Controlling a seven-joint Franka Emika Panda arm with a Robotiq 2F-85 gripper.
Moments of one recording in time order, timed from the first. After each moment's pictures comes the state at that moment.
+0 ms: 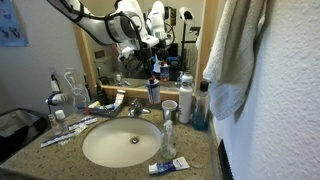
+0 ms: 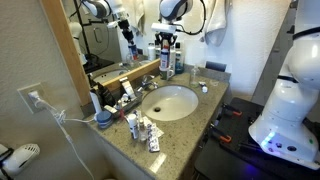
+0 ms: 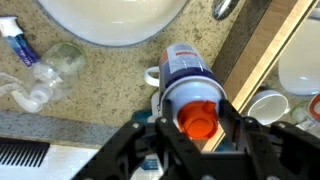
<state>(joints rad) 0.05 0.22 -0.24 -1.90 -0.16 2.34 1.13</state>
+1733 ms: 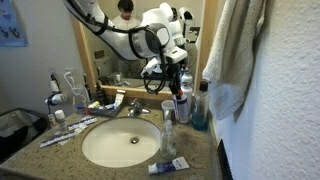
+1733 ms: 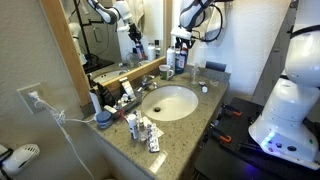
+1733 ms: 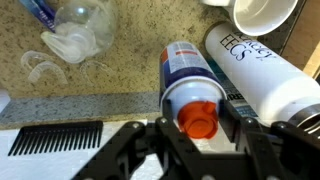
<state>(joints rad) -0.16 0.23 -0.27 -2.01 -0.25 2.51 1.26</state>
